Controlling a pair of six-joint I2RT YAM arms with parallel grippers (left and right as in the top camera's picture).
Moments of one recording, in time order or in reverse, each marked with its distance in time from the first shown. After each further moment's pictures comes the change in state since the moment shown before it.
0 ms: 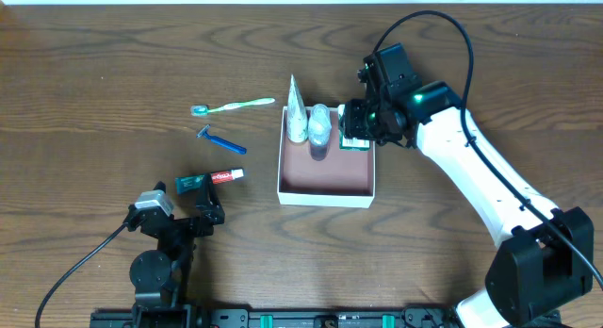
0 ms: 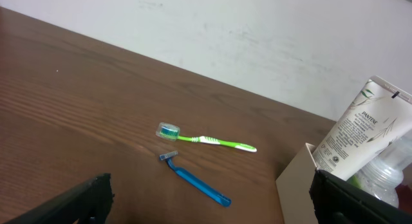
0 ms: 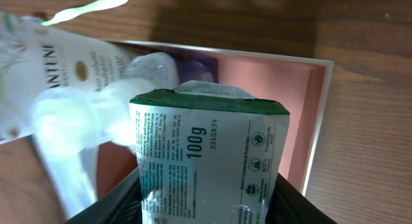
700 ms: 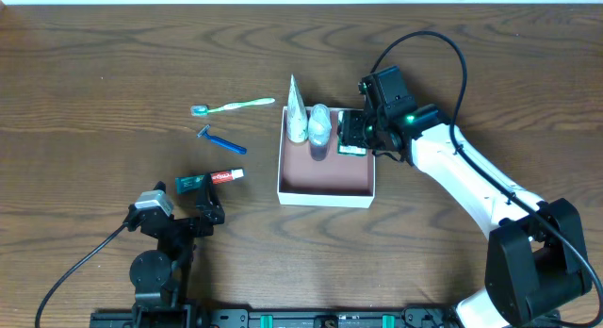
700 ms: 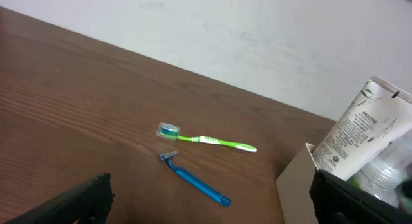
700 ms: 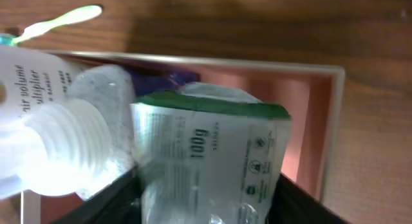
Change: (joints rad) left arm 0.000 0.000 0.000 0.000 0.000 0.000; right arm 0.002 0.000 -0.198 0.280 0.025 0.037
